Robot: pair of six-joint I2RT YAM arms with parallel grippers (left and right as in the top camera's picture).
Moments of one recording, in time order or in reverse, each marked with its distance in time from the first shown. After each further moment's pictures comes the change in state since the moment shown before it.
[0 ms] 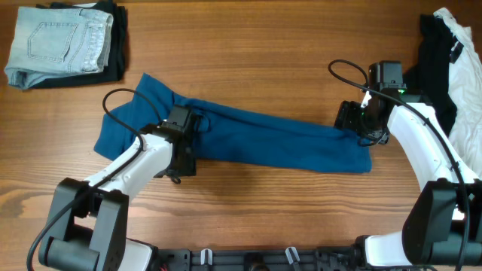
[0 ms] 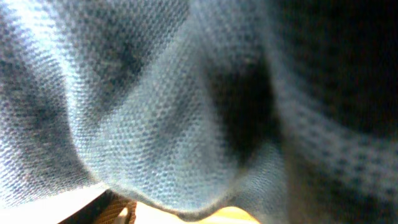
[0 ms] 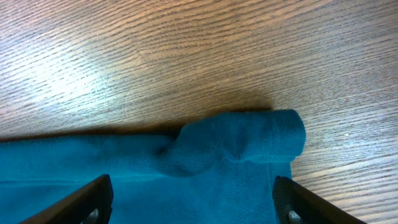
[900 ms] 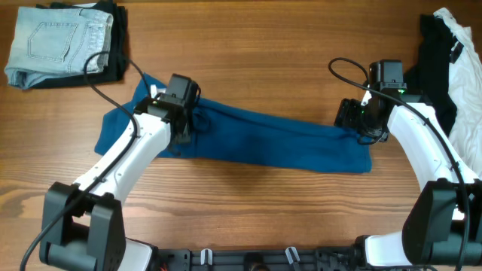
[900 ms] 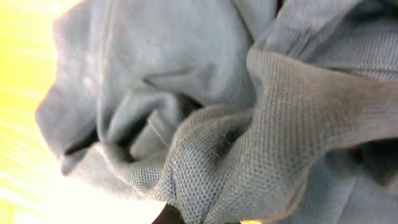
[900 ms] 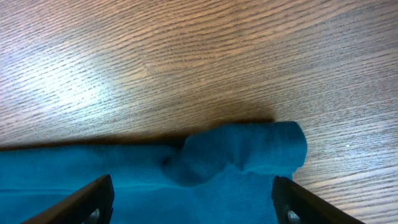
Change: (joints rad) left arm 0.000 0.005 0.266 -0.092 -0.272 -0.069; right arm 0.000 0.000 0.000 0.030 0.000 0.000
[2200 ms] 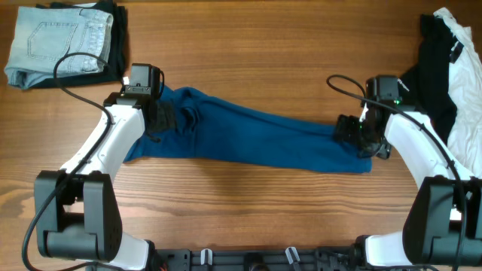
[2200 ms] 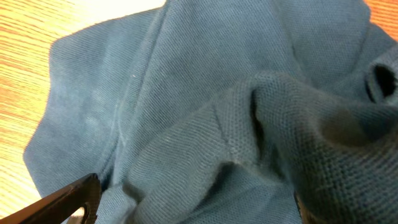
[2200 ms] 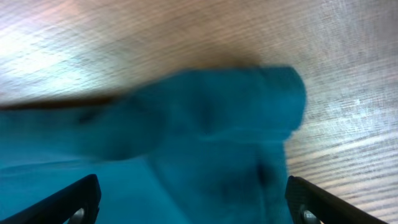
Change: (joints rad) left arm 0.229 0.071 -0.001 0.160 0.139 0.113; right arm -0.024 0.000 -0.140 0.026 0.021 -0.003
